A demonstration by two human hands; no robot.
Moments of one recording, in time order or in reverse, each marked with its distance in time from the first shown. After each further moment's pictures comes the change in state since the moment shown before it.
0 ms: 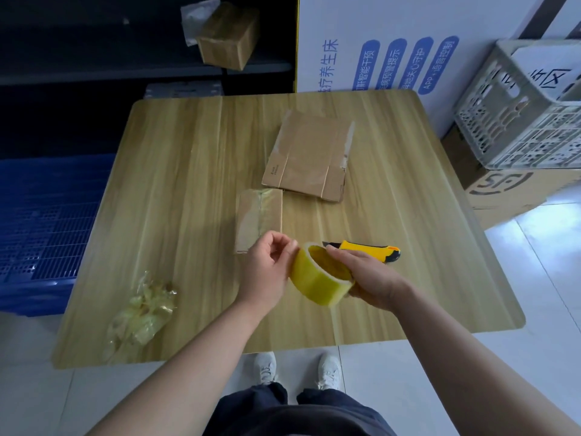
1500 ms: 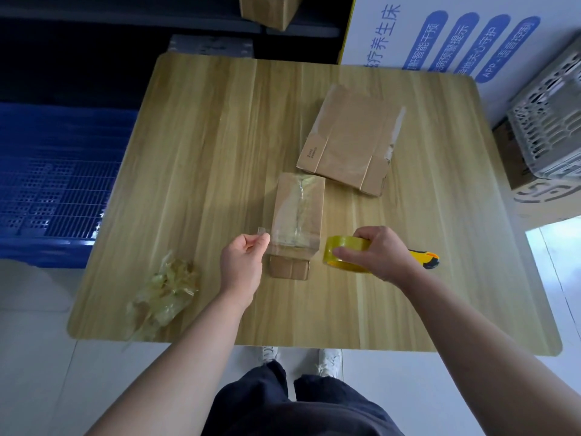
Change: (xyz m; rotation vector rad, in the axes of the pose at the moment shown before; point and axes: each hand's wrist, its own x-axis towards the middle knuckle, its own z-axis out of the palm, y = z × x) left_hand 0.040 -0.084 -0.068 -0.162 0.331 -0.333; right_hand 0.062 -0.020 0.018 -0.841 0.291 -0.190
